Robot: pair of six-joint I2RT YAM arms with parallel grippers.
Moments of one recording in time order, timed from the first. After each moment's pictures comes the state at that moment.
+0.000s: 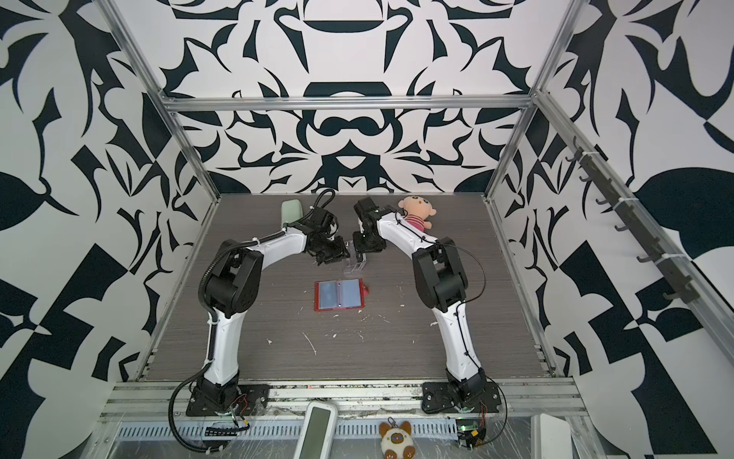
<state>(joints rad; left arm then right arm) -0.51 2.16 1.57 -0.49 0.36 -0.63 0.50 2.21 1.86 -0.86 -0.08 0.33</state>
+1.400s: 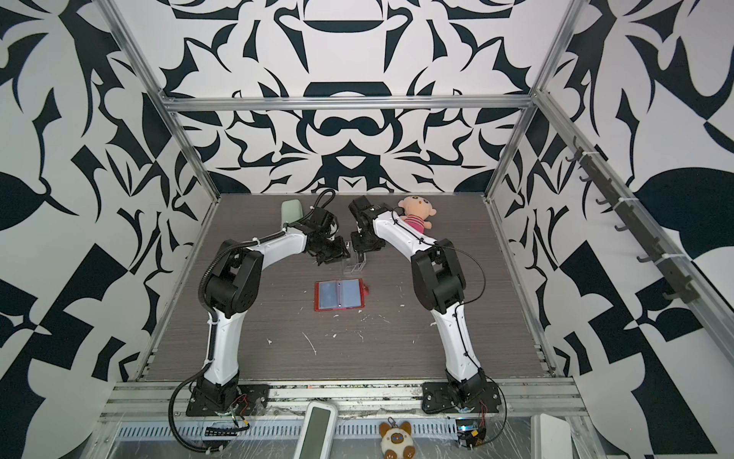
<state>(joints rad) -0.51 2.16 1.57 -0.49 0.35 -0.63 0.52 2.20 1.91 -0.94 0.01 0.30</state>
